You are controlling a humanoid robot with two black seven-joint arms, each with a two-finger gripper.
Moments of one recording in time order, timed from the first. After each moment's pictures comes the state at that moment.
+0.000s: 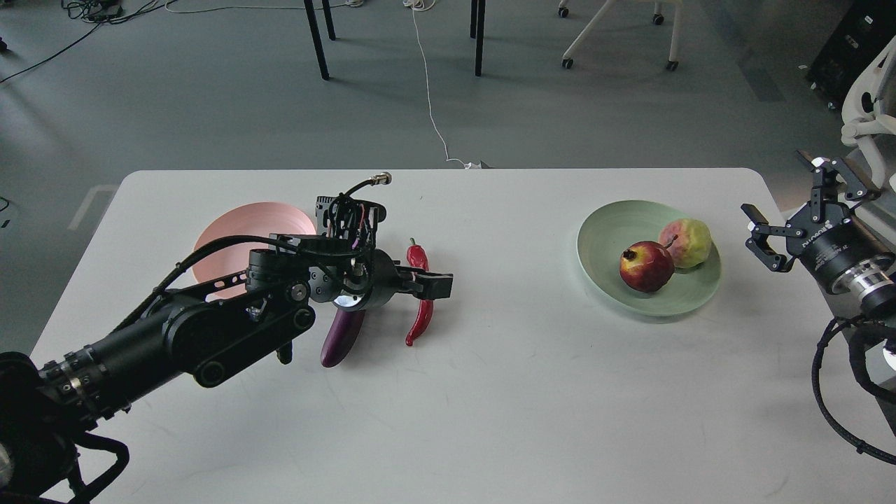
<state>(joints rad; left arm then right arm) -0.77 0.22 -0.52 -1.16 1.65 -0.49 0.24 0.61 -0.73 0.36 0.81 0.15 0.49 0.49</state>
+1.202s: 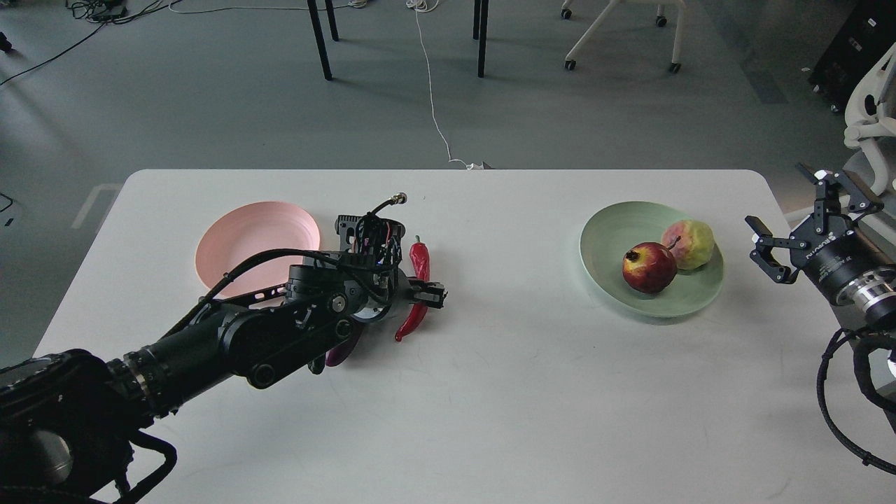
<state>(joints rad) -0.80 0.05 -0.44 -0.96 1.61 -0.45 0.32 0.58 -0.74 0.37 0.81 0.15 0.49 0.49</state>
